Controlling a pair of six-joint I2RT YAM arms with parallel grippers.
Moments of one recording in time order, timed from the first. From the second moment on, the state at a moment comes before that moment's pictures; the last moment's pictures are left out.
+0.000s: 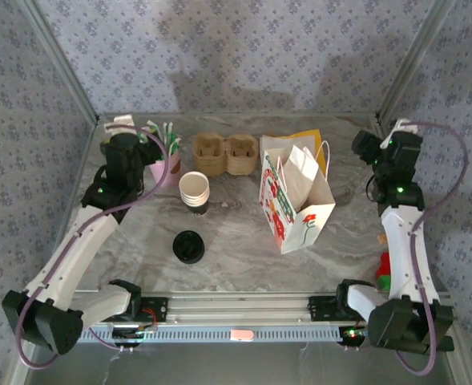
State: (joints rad) left arm -0.34 1.08 1.03 -0.30 -0.56 -0.24; right arm -0.16 1.08 0.99 -0.30 0.03 0.29
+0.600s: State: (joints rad) left arm -0.08 1.27 0.48 0.18 -0.48 -0.18; right arm -0.01 1.32 0.43 0.41 0.21 0.03
